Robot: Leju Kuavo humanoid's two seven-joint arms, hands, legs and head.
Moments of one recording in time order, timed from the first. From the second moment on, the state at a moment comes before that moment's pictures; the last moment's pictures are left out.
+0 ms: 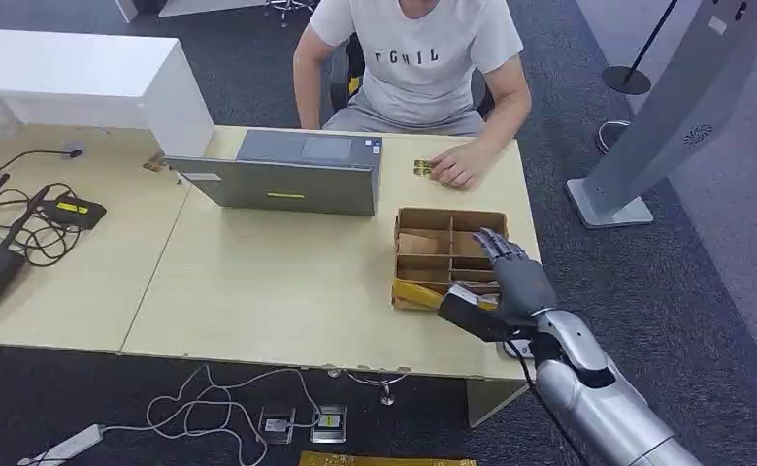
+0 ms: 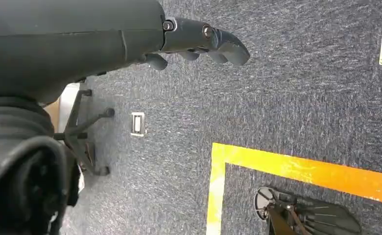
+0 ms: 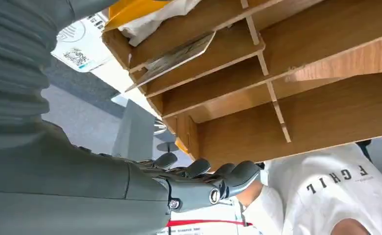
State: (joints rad) left arm -0.16 0.21 -1.28 -0.17 1.30 0.34 0.04; right arm -0.45 -0.39 0.62 -1.26 0.83 -0.18 0.14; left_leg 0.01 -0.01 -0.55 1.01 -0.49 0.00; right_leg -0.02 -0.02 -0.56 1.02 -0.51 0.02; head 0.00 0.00
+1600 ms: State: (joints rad) left arm -0.16 0.23 -1.27 -0.17 1.39 0.33 0.06; right arm -0.41 -0.40 0.57 -1.28 0.93 -0.15 0.15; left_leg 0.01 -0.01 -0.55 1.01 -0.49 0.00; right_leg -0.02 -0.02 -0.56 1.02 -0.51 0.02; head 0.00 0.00
